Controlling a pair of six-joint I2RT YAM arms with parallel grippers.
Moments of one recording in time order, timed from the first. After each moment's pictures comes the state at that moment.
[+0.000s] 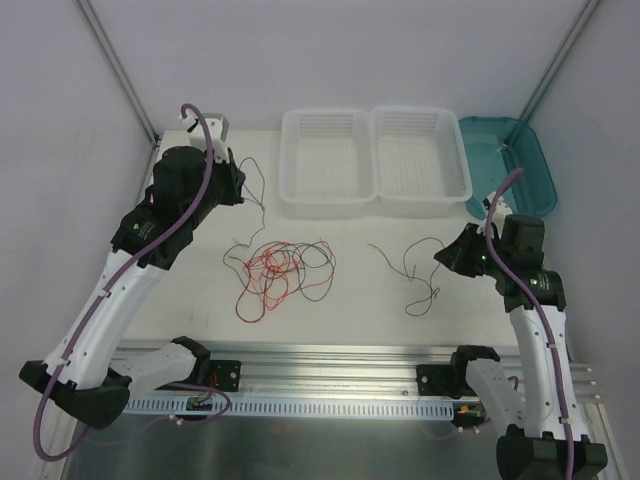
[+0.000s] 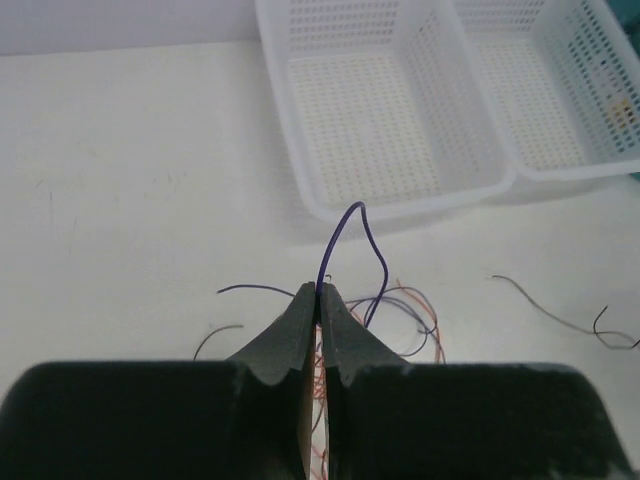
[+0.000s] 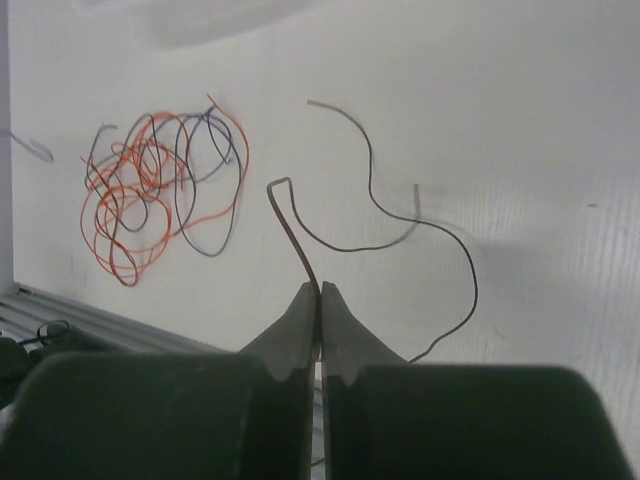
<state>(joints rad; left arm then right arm) -0.48 1.03 1.33 -0.64 -0.22 -0.21 -0.06 0.77 0.92 -0.83 -0.45 0.30</state>
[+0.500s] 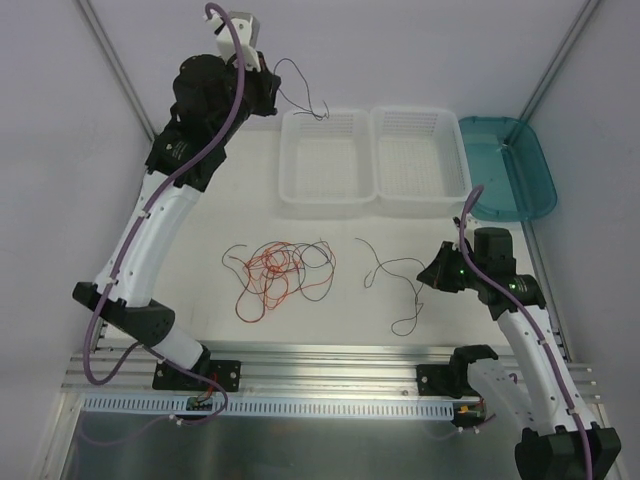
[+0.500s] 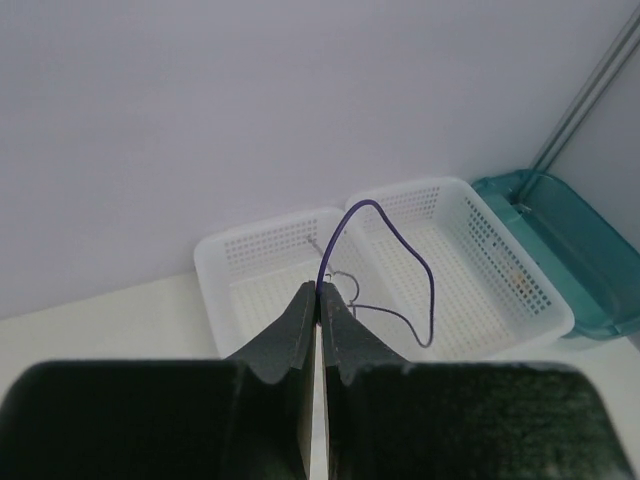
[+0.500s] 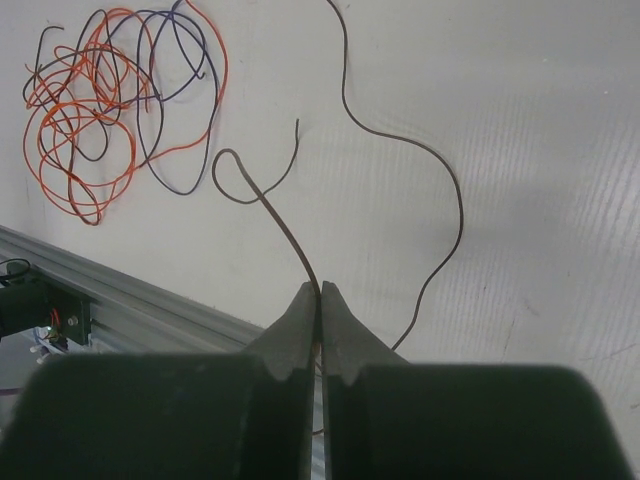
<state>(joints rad) -0.48 1.52 2.00 -0.48 -0.09 -0.12 0.14 0.77 0.72 -0.77 -0.39 0.34</state>
